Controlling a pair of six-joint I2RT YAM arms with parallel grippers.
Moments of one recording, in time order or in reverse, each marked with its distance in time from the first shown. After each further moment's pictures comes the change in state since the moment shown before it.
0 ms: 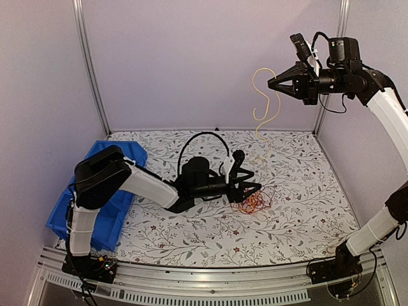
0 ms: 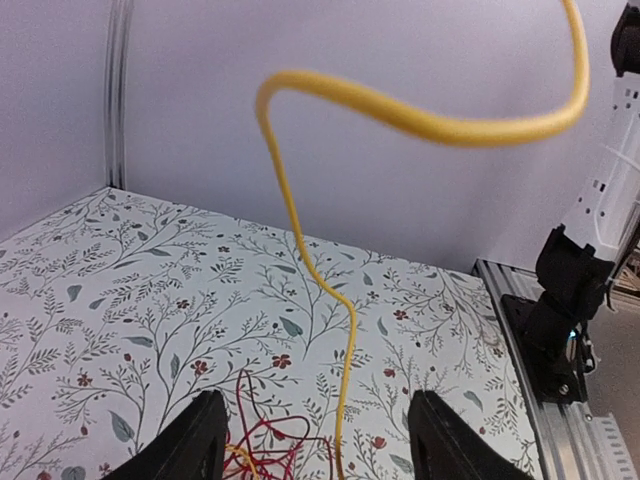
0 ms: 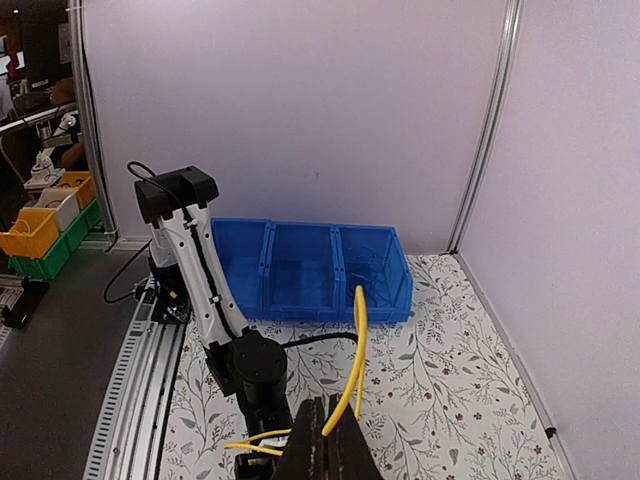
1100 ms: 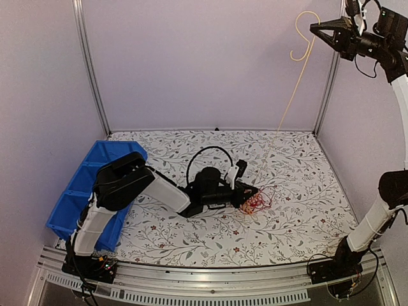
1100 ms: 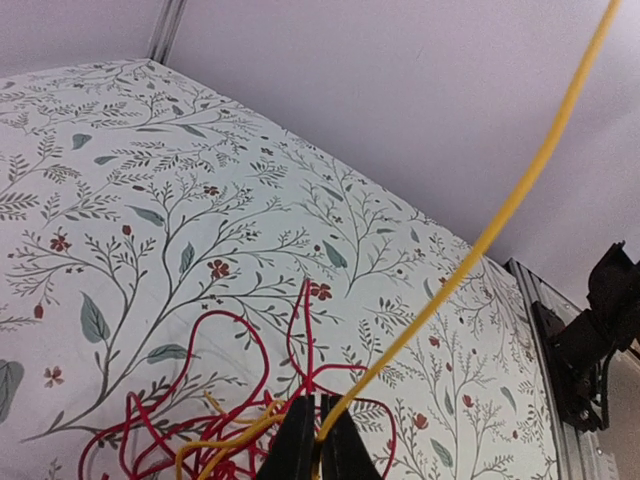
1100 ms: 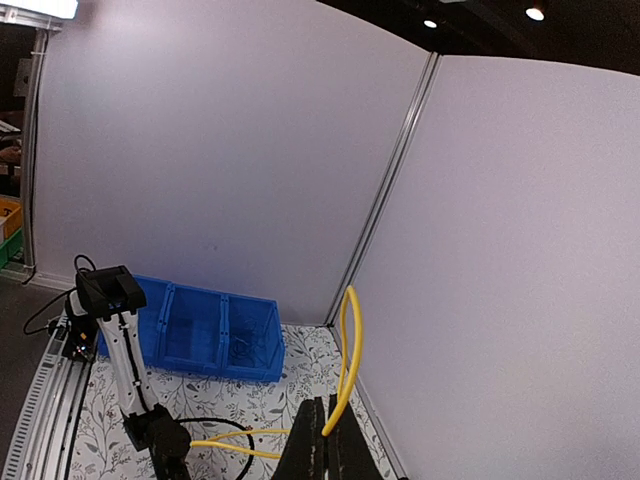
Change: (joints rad) left arm 0.010 0.217 0.133 -0.055 -0.045 -0.249; right arm -0.318 0.127 0.468 0.145 -0.153 0.204
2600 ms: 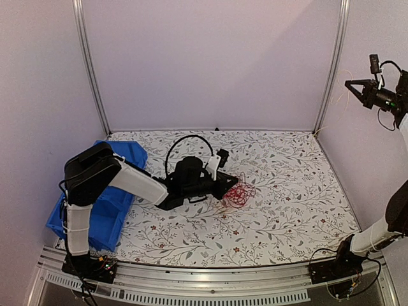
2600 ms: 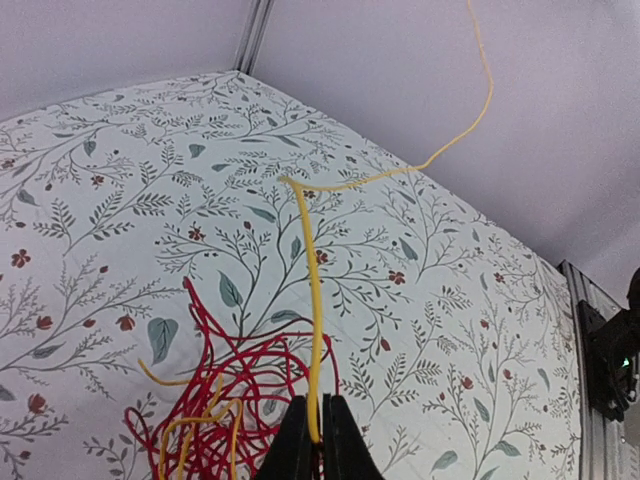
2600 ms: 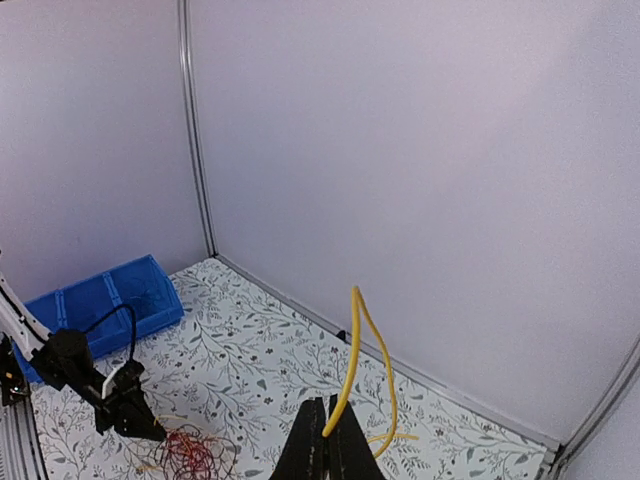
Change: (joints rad) left arm 0.055 -0.254 -0.226 -0.128 -0.121 0.088; right arm -0.514 -0.264 -0.745 0.402 -0.043 0.234
